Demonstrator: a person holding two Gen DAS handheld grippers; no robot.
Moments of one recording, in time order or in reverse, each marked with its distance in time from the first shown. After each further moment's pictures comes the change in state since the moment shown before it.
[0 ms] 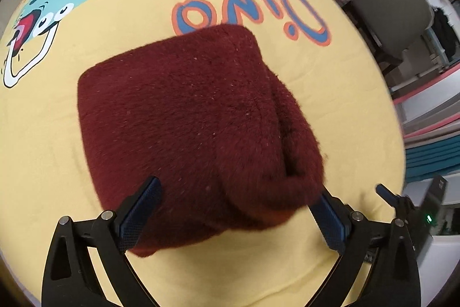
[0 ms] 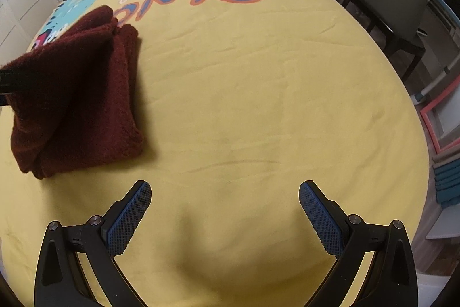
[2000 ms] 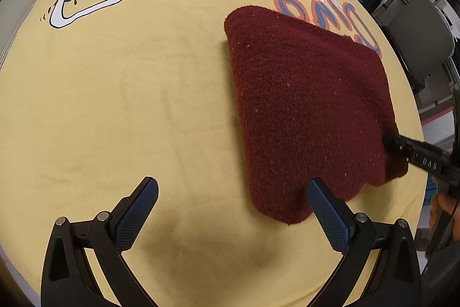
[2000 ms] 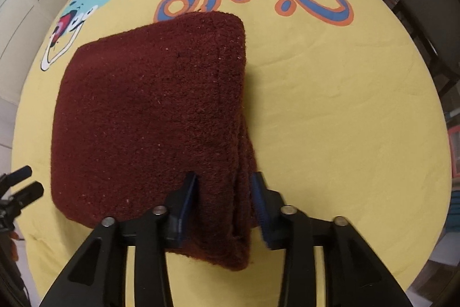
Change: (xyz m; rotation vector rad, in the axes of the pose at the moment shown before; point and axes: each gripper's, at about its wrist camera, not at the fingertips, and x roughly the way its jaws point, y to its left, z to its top) left arm -0.027 0.127 -0.082 -0.150 -0.064 0.072; right arm 0.029 0.091 0.074 -0.081 0.124 0.083
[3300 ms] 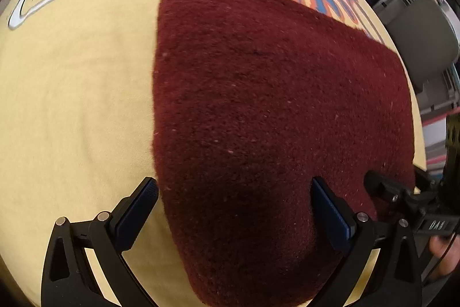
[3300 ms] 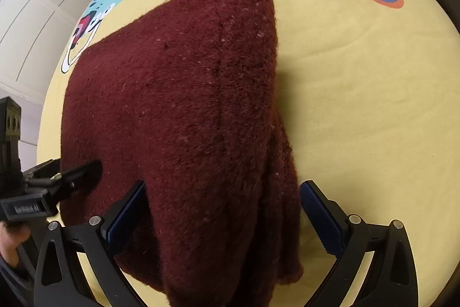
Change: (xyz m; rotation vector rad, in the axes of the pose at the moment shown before) left arm 0.080 -0.026 0.041 -0.002 0.045 -0.057; right arm 0.060 0.002 0.020 0.004 0.025 0.231
